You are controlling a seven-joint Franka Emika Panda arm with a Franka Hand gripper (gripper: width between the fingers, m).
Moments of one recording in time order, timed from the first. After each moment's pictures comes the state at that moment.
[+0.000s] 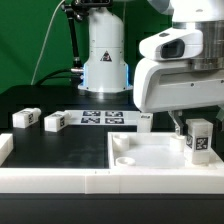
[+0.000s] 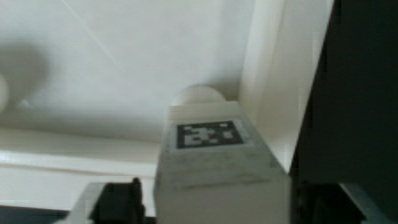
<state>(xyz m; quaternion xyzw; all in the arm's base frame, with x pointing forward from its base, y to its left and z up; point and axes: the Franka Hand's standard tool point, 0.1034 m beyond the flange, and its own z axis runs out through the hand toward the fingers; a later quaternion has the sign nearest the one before) 0.624 0.121 0.079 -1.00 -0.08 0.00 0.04</state>
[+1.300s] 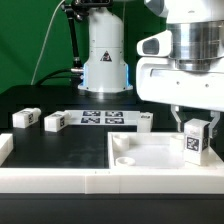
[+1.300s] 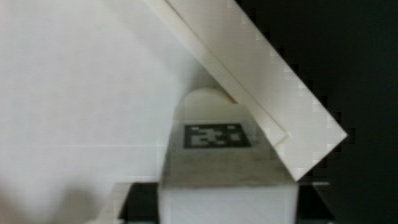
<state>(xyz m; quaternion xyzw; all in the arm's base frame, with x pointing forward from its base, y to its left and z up) 0.625 0.117 0.077 -0.90 0.44 0.02 0.04</state>
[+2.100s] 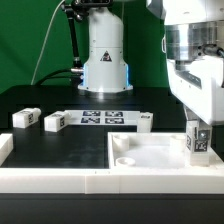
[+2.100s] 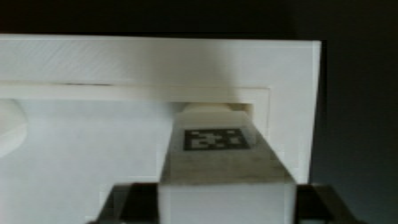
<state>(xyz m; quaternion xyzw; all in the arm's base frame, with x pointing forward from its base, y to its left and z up) 0.625 0.118 0.076 -0.72 0.69 0.02 0.05</state>
